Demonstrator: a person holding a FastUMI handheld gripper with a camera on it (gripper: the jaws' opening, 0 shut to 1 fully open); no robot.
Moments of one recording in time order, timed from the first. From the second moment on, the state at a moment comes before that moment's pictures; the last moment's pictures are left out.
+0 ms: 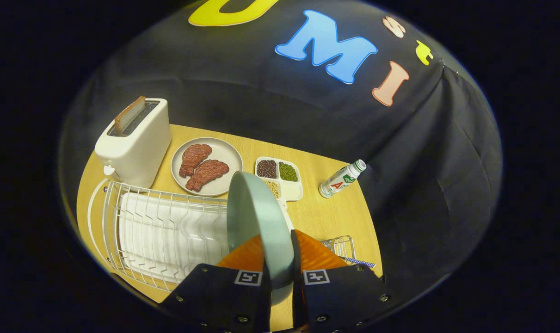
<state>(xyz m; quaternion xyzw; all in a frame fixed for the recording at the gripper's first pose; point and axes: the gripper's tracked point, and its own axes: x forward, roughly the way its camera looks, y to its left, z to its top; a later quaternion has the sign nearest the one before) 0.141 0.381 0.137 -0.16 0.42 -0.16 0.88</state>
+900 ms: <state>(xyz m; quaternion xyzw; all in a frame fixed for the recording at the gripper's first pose) 0.031 0.262 0.173 0.00 0.45 -0.05 0.89</state>
